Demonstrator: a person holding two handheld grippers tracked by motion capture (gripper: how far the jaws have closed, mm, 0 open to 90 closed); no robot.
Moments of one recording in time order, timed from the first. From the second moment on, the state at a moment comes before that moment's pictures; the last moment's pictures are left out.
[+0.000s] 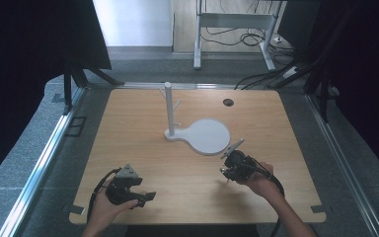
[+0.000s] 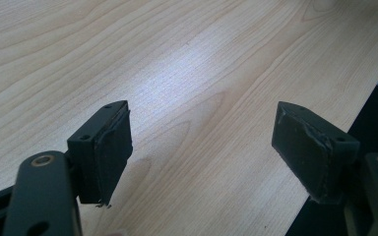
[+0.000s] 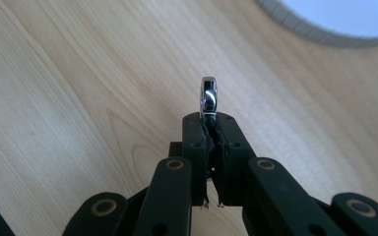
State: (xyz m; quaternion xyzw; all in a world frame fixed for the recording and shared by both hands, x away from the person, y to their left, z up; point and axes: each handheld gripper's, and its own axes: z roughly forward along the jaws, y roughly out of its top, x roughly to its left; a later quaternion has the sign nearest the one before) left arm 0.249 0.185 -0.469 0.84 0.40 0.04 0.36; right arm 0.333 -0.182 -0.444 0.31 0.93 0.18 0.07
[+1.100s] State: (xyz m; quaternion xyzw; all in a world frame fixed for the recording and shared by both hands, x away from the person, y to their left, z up) left arm 0.250 0.186 -0.470 0.84 0.40 0.04 0.36; right arm 0.368 -0.165 -0.414 0.31 0.91 0.24 0.10
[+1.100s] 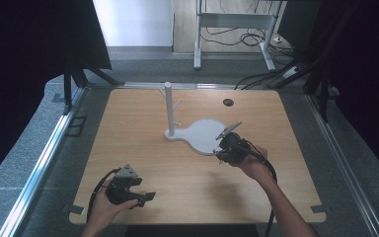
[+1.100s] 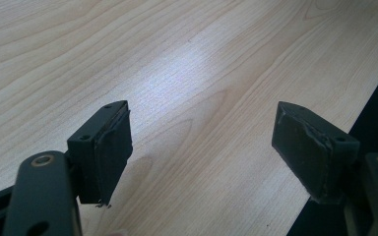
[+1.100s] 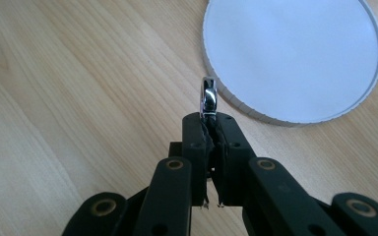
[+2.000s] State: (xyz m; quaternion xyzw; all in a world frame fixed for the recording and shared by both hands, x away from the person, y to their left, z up) left arm 0.250 0.184 -0.471 0.85 0.40 0.03 0.35; right arm 0.395 -0.147 -0.405 0.32 0.91 0.24 0.11
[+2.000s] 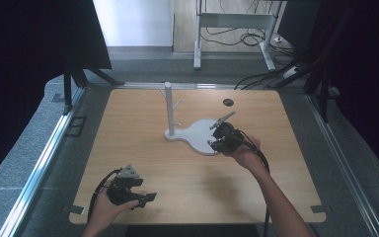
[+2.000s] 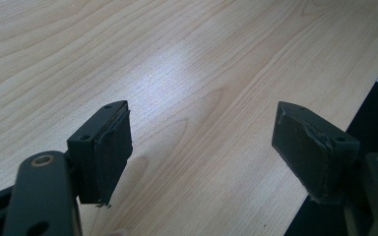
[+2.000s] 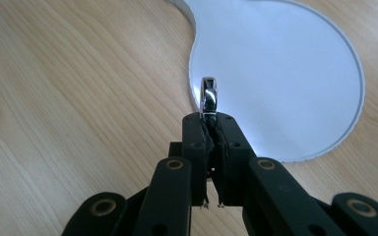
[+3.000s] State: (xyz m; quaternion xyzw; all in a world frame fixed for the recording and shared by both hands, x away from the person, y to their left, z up) left arm 0.250 0.188 -0.469 0.84 0.40 0.03 0.36; right arm 0.433 -0.120 -0.390 0.33 0.90 0.25 0.10
